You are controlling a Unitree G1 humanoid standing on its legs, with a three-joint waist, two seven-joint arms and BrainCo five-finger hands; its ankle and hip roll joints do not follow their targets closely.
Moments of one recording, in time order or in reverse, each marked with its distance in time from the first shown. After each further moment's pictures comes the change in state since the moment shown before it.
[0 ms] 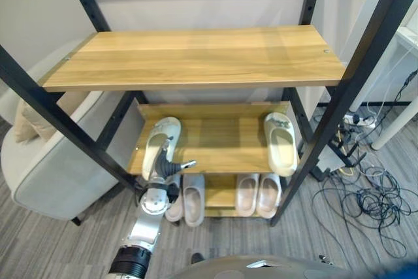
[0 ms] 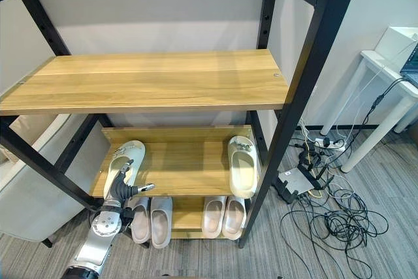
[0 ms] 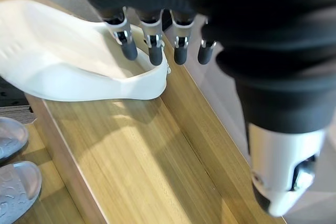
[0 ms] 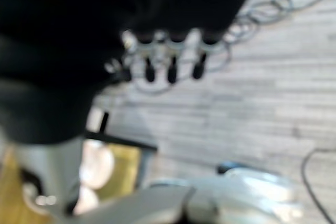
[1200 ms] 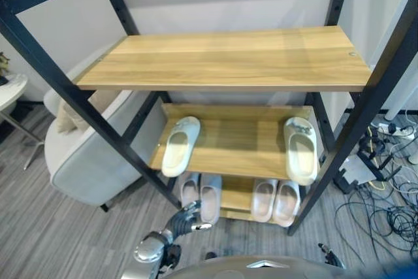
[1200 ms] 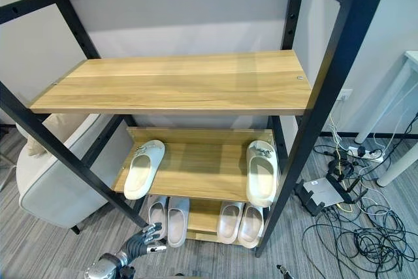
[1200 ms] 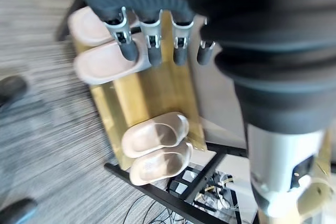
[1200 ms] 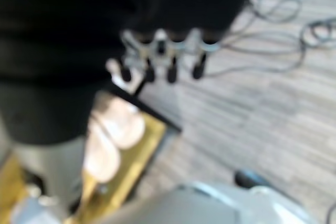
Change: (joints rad) left arm 0.270 0.039 -0.105 -0.104 -0.187 0.109 -0.463; right arm 0.031 -0.109 0.102 -0.180 -0.117 0.078 0.037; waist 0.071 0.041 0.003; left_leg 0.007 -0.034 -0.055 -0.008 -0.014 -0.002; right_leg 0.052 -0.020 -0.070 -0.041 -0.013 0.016
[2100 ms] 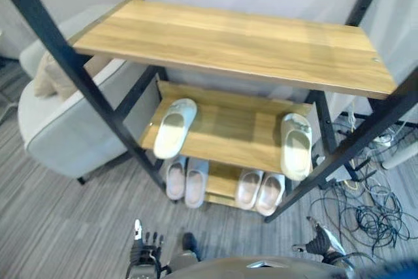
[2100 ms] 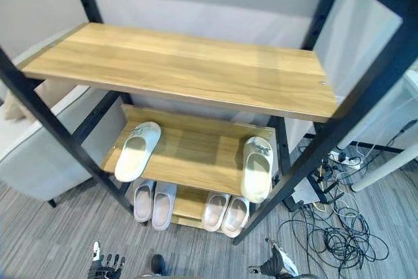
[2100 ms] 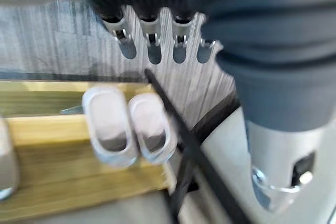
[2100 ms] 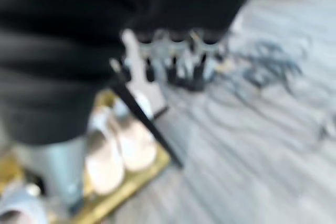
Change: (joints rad) left arm -0.198 -0.311 0.838 0.760 -0.891 -0.071 0.183; right arm 0.102 -0.031 0.106 -0.513 -0.210 0.304 0.060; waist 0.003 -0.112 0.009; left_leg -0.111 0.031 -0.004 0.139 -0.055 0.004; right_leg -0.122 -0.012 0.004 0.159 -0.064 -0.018
